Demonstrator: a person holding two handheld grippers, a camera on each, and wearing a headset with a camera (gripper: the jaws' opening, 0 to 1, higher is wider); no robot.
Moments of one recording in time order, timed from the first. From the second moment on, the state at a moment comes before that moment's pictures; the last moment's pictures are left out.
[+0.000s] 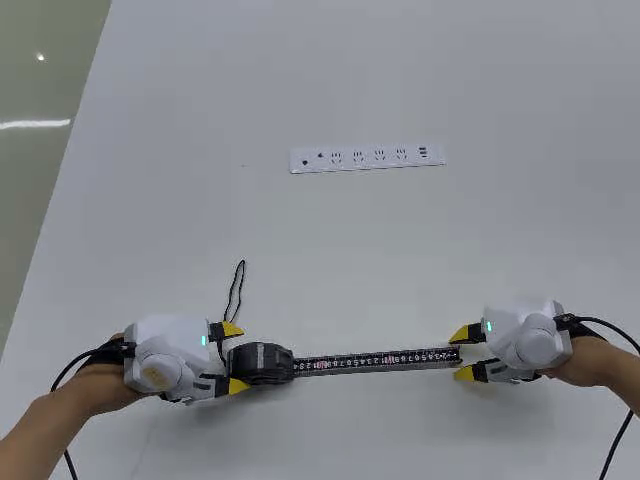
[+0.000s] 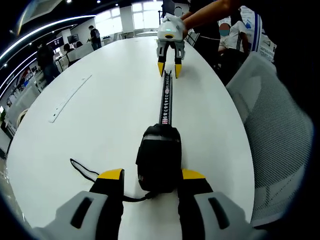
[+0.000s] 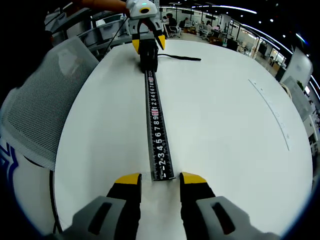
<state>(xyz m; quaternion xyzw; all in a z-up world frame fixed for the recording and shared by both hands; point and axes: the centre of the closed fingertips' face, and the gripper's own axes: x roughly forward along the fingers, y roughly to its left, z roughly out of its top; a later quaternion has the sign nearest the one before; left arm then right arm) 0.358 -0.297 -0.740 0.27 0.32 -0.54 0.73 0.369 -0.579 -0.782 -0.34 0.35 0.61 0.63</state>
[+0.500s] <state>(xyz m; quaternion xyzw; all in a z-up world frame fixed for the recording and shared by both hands) 0.346 -0.289 -0.730 0.23 0.32 -0.50 0.77 0.362 -0.587 -0.770 -0.30 0.36 0.56 0.68</state>
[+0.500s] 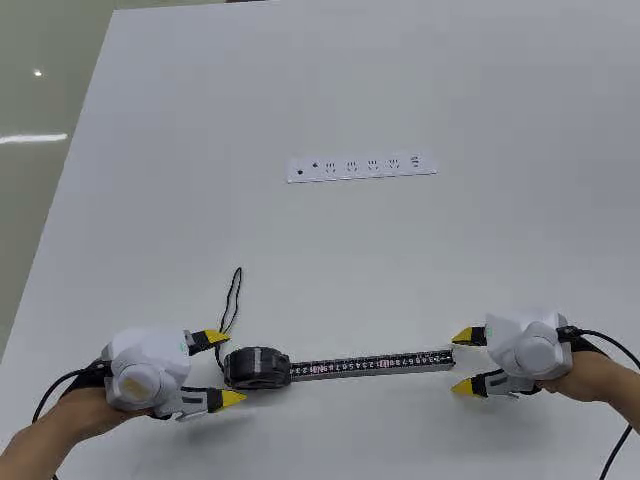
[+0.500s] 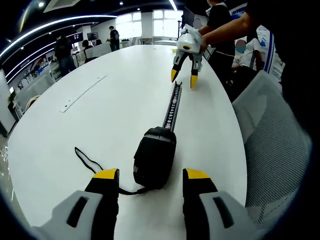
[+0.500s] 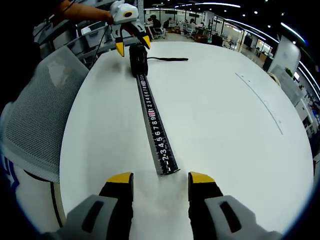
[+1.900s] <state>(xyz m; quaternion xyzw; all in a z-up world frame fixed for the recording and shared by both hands) 0.280 -0.290 -0.692 0.13 0.31 -0.34 0.88 0.308 -0.588 -0.704 -0.16 0.34 0.40 0.84</state>
